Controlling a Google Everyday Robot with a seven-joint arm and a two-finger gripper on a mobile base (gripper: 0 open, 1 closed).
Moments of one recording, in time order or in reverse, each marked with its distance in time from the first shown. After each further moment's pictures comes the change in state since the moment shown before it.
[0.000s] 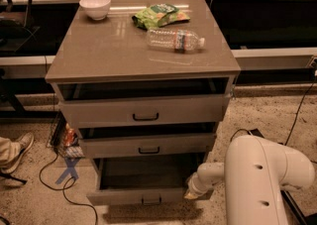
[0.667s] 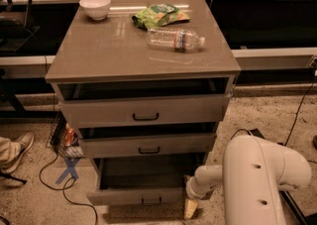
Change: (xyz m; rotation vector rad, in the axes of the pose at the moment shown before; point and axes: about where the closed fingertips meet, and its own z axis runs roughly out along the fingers) arm -0.005 0.021 0.009 -0.047 0.002 -0.043
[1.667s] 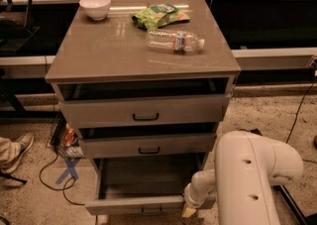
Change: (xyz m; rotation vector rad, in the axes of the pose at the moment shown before) arm -0.003 0.038 0.008 -0.075 0.035 -0.050
